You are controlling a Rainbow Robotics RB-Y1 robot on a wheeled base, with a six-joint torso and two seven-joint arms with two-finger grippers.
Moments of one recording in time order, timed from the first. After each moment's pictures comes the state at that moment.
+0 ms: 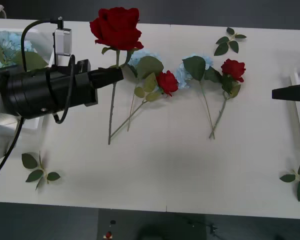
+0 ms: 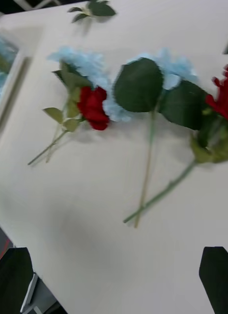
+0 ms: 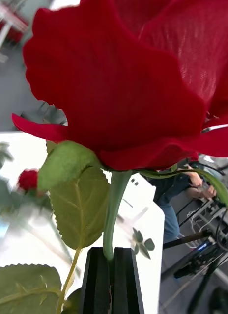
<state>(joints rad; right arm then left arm) -0.16 -0.90 -0.32 -1.77 -1.62 1.35 1.87 -0.31 0.40 0.06 -1.74 1.90 1.17 -2.39</state>
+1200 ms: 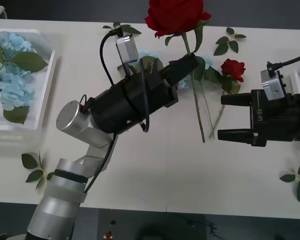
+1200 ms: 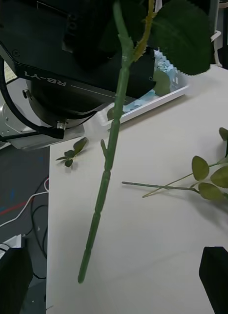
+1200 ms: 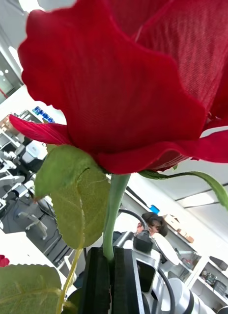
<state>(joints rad) -0.10 -0.73 -0.08 -1.94 -1.87 1.24 2.58 -0.31 -0.01 -0.17 -1.59 2.14 1.01 -2.72</state>
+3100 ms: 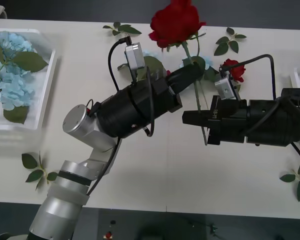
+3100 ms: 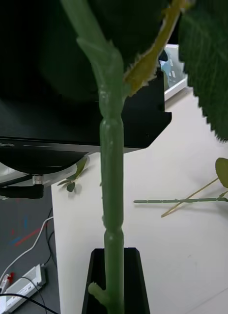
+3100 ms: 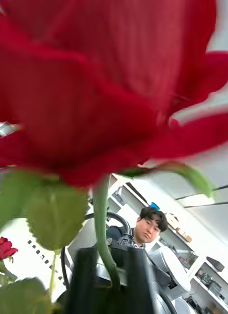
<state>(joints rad) -0.15 -0.56 0.07 -1.93 -1.66 1.12 2.36 -0.31 -0.01 -0.19 -1.54 2.14 0.99 -2.72</state>
